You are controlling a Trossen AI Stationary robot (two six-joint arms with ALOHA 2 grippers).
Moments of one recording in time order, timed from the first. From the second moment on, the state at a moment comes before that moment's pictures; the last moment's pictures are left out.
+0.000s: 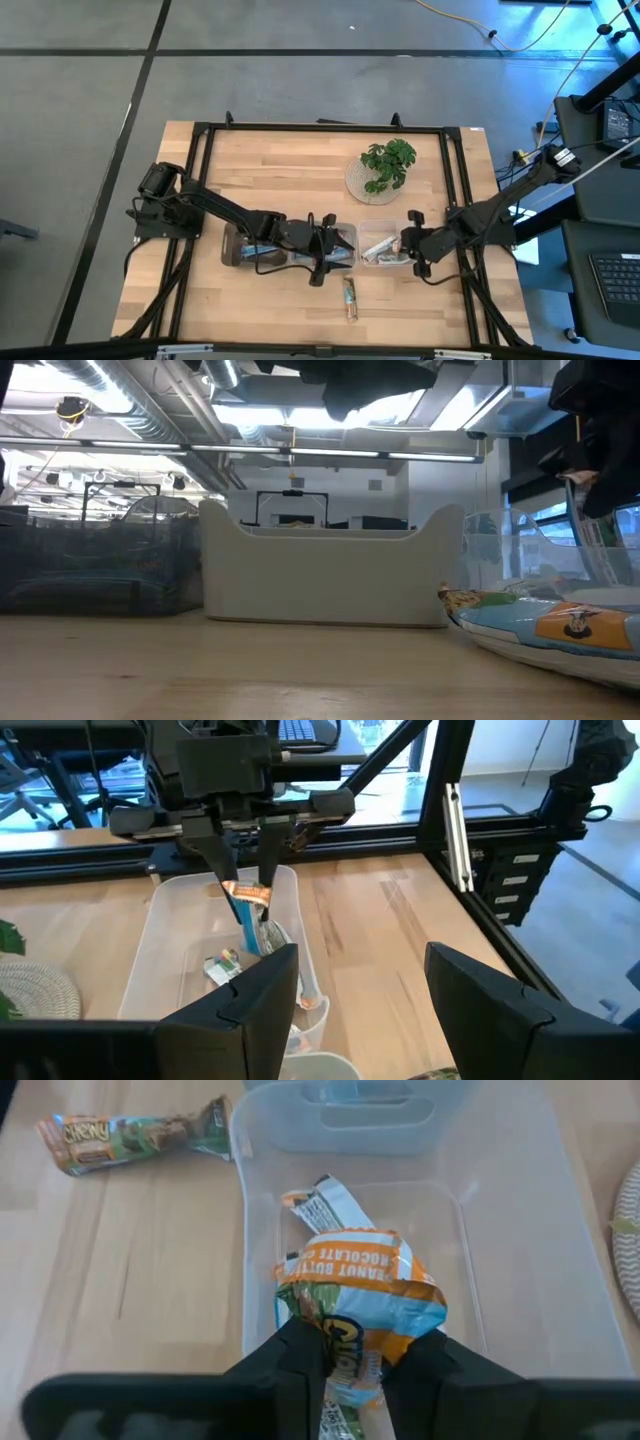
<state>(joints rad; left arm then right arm) -0.28 1.77 1.11 0.38 -0.11 -0.06 0.58 1.03 0.55 -0.46 0.31 0.49</state>
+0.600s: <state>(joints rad) -0.29 1.77 1.11 0.37 -0.11 -0.06 0.58 1.05 0.55 -0.45 0.33 0.49</state>
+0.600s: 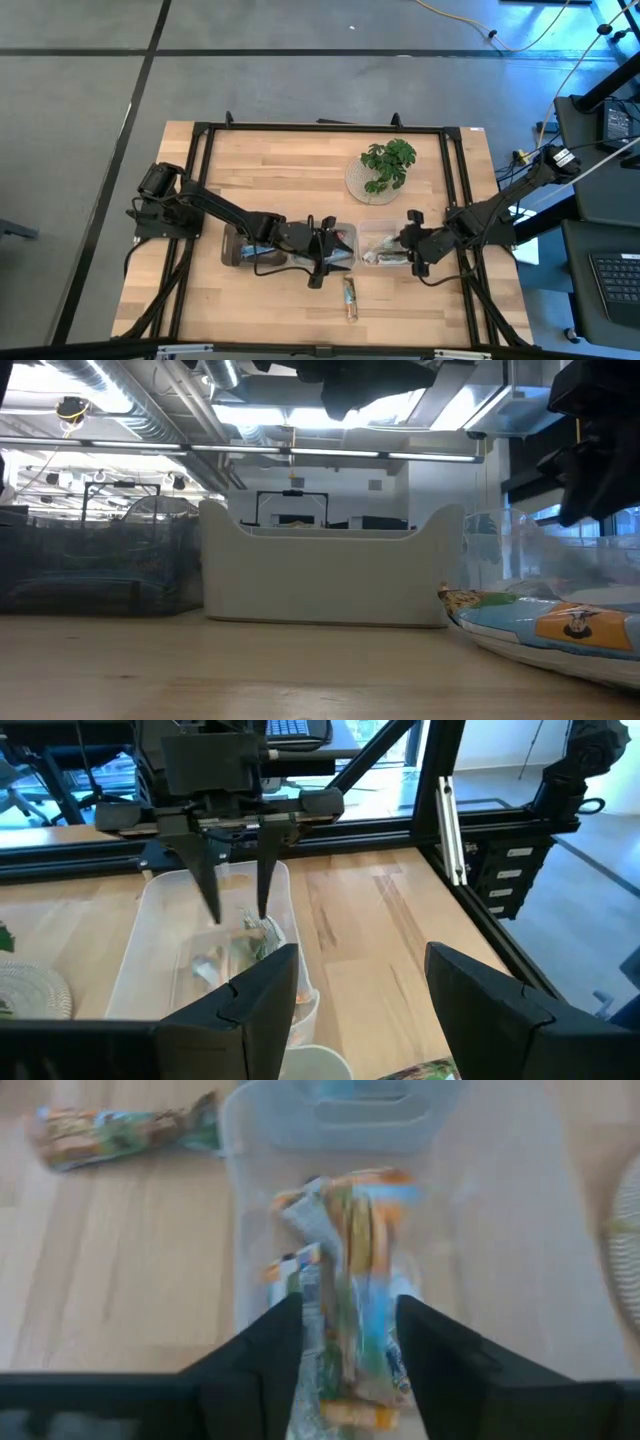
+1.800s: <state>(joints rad) -0.44 1.77 1.11 0.21 -0.14 -0.18 0.59 1.44 1.04 -0.22 -0.06 -0.14</state>
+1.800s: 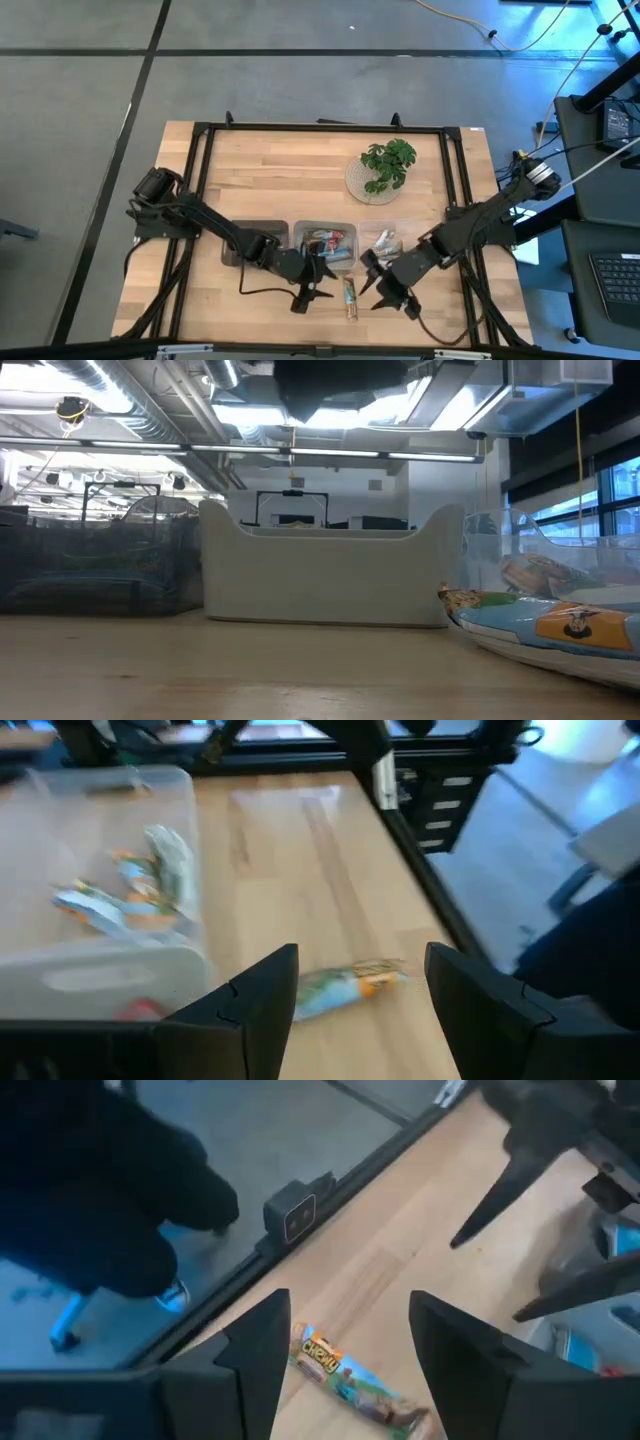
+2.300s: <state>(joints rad) -0.58 1.77 1.11 0.06 -0.14 -0.38 0.58 1.67 1.06 -0.14 0.12 -0.27</state>
